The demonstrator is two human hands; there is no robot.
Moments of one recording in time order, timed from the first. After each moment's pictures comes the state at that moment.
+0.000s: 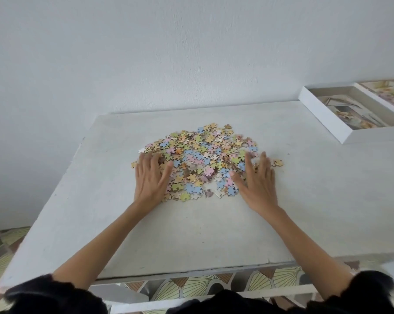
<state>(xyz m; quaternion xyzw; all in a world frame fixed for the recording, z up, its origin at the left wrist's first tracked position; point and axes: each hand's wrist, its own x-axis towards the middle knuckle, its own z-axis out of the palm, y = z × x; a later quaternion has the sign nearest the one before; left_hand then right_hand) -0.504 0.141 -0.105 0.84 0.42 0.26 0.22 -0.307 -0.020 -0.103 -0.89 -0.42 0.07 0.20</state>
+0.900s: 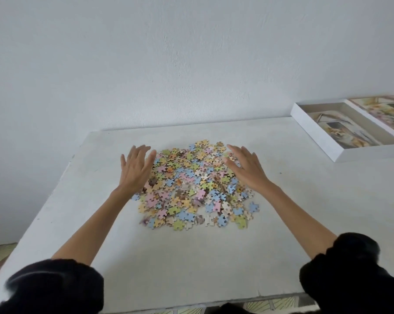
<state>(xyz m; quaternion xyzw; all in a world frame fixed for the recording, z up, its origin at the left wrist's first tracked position) -0.472 0.216 -0.077 0.86 0.41 0.23 0.20 -0.236 0.033 -0.071 -0.80 -0.51 0.14 0.27</state>
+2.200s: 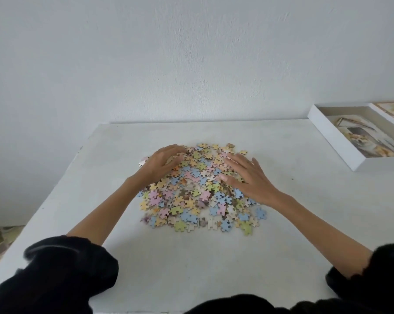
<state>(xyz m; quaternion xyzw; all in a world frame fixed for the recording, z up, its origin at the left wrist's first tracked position) -0.441 0.224 -0.079 0.93 0.21 0.18 0.24 -0.240 0.027 -0.073 -0.73 -0.63 0.15 0.20</state>
